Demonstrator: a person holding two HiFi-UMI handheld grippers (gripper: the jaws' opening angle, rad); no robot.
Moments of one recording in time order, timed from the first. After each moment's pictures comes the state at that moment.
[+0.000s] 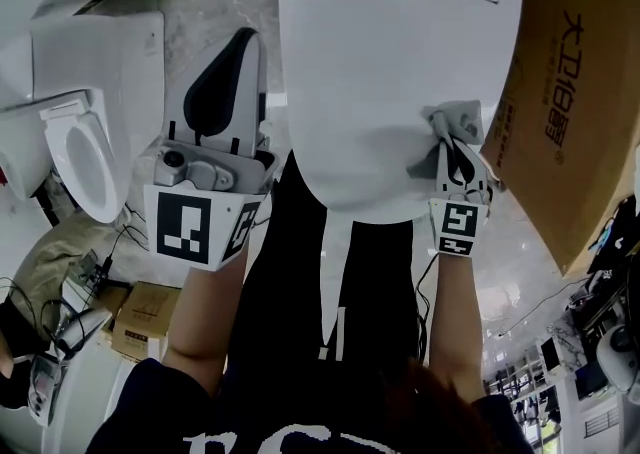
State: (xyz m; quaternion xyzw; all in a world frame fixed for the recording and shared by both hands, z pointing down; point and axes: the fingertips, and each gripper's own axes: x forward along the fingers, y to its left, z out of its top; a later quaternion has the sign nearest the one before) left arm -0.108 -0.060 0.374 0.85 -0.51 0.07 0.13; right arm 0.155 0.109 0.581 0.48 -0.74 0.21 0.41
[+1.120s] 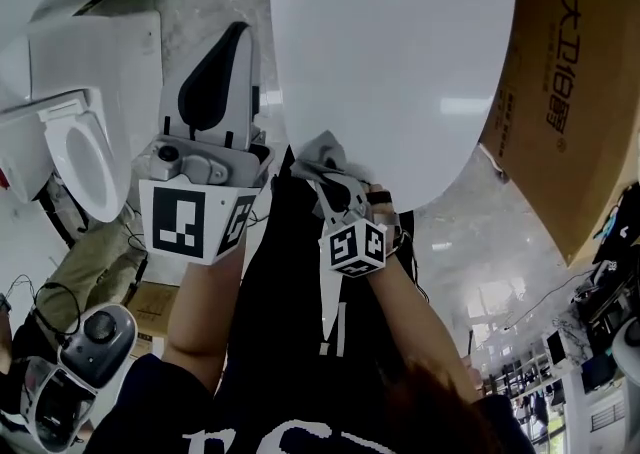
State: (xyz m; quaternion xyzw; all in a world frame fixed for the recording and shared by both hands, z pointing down) left arm -0.101 -0.050 0.374 0.85 -0.51 0.07 0.12; right arm -0.070 0.229 0.584 0.22 -0.86 0.23 0.39
